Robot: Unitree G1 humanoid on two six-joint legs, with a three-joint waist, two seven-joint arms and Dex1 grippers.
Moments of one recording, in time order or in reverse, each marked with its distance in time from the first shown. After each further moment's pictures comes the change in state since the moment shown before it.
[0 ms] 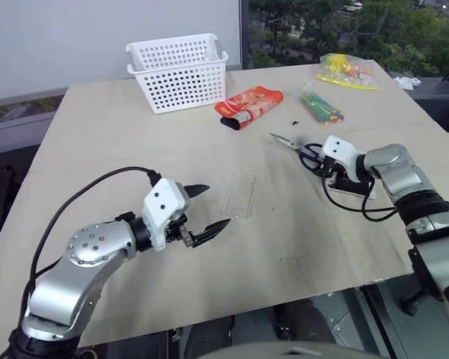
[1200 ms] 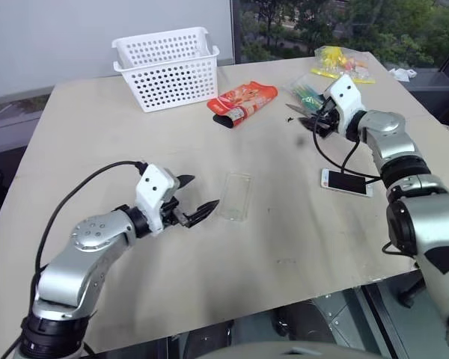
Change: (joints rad) left arm -0.101 0.011 -0.008 0.239 0.027 -0.048 -0.018; right arm -0.166 0.150 -0.272 0.177 0.208 -0.236 -0.046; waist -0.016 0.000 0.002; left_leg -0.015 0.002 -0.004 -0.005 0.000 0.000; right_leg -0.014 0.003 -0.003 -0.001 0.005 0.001
